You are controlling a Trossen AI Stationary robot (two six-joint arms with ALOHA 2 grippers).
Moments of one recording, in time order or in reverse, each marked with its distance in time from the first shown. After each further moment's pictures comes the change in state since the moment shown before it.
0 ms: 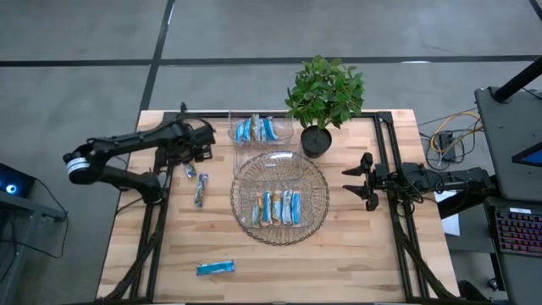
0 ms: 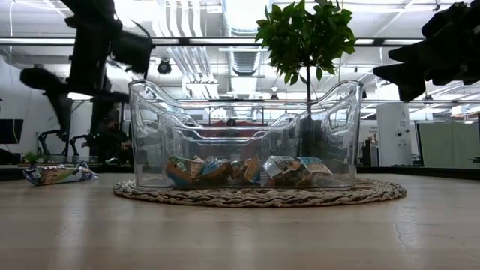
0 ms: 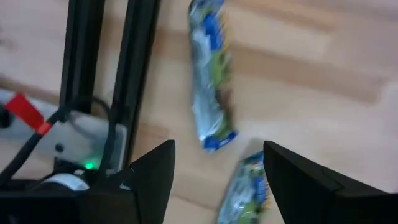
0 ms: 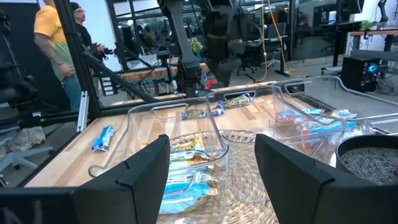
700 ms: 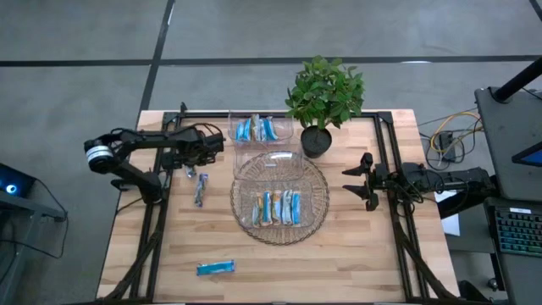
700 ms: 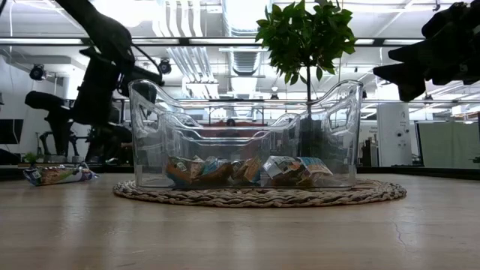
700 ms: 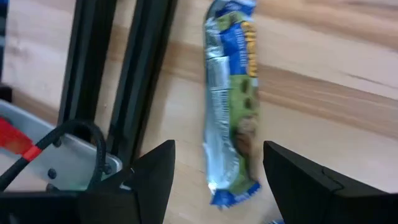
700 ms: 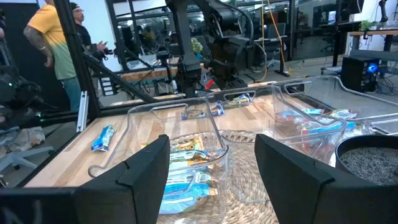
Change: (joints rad) left arm 0.013 0.217 -0.083 0.129 -0.101 -0.049; right arm 0.000 0.000 0.000 0.000 0.000 0.000
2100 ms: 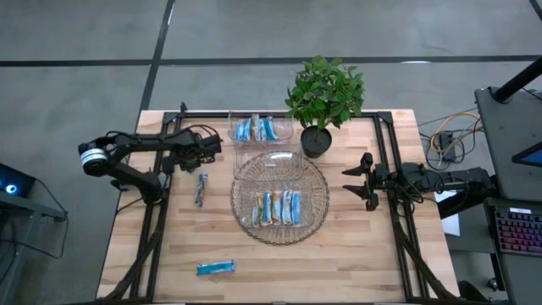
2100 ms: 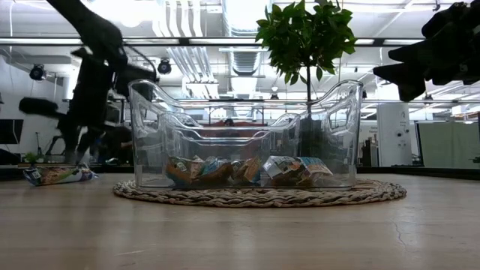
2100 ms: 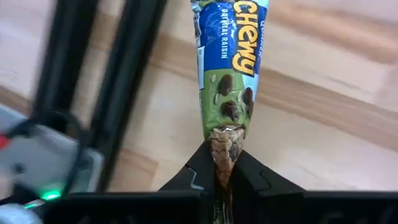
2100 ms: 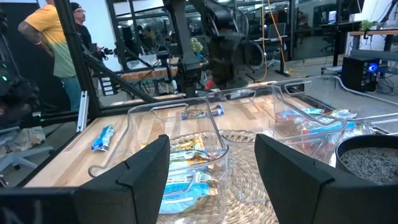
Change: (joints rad) left arm -0.011 -0.070 -0.055 0.070 0.016 -0.066; right arm 0.000 0.000 0.000 0.000 0.000 0.000
